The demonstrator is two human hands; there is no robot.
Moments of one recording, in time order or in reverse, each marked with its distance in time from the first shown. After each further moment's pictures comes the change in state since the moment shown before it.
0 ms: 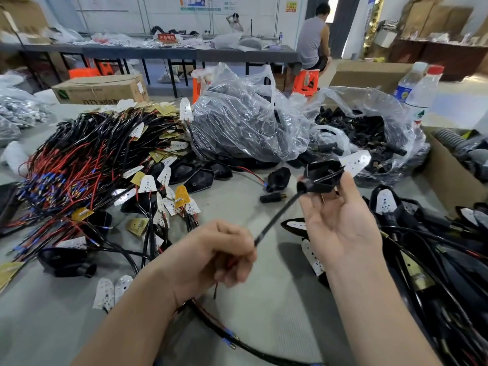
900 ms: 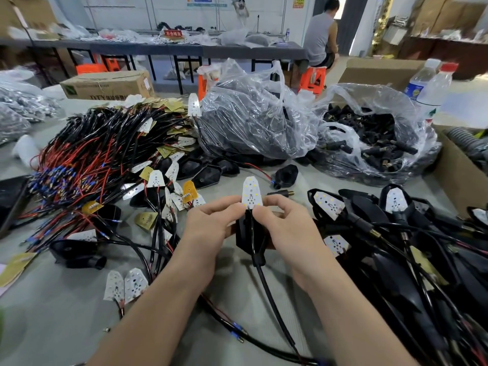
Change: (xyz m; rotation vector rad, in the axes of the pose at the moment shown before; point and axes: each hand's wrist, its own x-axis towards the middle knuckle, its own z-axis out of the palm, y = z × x) left_hand 0.024 -0.006 0.003 -0.082 0.680 0.159; right_hand -0.016 0.060 -0.005 -1.063 -0.307 -0.053
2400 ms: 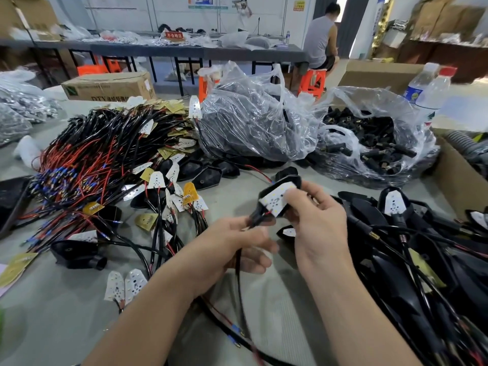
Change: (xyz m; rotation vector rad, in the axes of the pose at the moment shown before) left_hand -0.006 -0.004 -0.007 0.089 -0.474 -0.197; right_hand 0.007 -0.011 -0.011 0.499 0.355 -0.085
